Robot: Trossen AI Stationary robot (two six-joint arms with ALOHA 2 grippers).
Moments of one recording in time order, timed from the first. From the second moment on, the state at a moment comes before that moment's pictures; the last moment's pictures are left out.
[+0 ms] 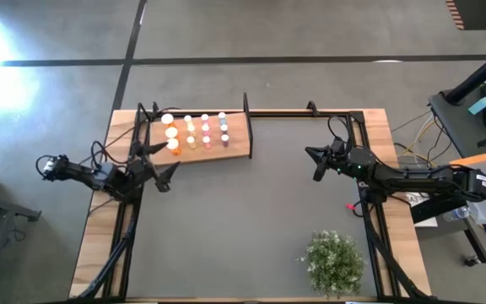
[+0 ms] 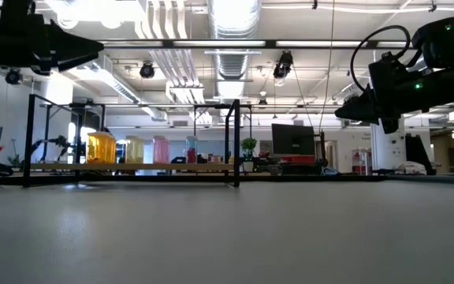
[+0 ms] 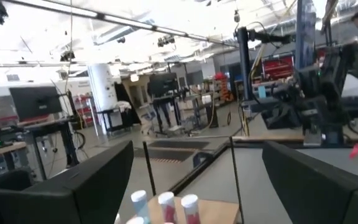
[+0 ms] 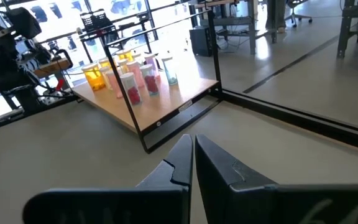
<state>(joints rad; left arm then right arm) -0.29 0.08 0.01 0.38 -0.81 0.42 -0.36 0.77 0.01 0.63 0.16 0.23</state>
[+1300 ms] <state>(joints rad) -0.29 0.09 0.01 0.23 -0.80 0.37 -0.36 0.77 0.01 0.63 0.16 0.23</state>
